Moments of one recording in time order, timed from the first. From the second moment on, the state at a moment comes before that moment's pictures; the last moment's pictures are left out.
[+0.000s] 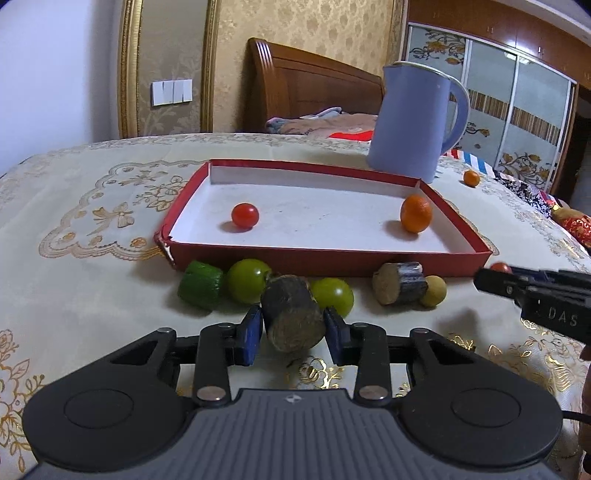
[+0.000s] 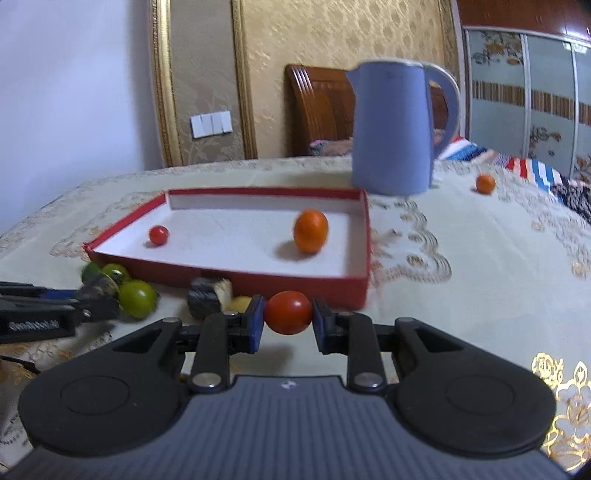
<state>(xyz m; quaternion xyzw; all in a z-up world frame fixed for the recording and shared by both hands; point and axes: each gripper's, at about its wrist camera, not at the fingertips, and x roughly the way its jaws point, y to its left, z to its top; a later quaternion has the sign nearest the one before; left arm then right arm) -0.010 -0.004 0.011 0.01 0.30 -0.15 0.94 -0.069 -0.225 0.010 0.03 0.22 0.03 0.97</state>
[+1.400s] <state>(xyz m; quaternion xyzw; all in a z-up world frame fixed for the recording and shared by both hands) 0.003 -0.012 0.018 0.02 0.32 -0.15 0.93 -0.057 -0.224 0.011 0.03 0.22 0.02 0.97</state>
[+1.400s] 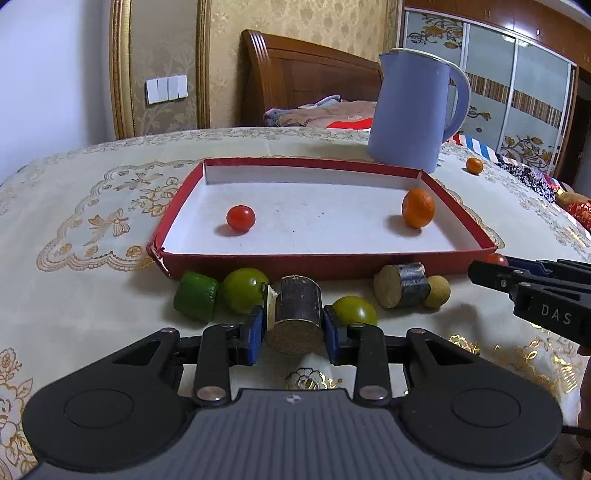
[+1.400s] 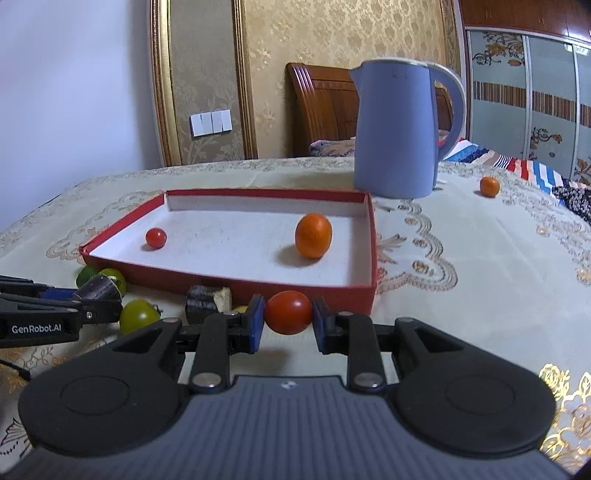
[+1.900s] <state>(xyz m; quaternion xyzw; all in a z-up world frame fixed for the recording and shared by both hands) 0.032 -0.020 0.046 0.02 0.30 -0.13 0.95 -0.027 -0.212 0.040 0.01 0.21 0.02 0.98</state>
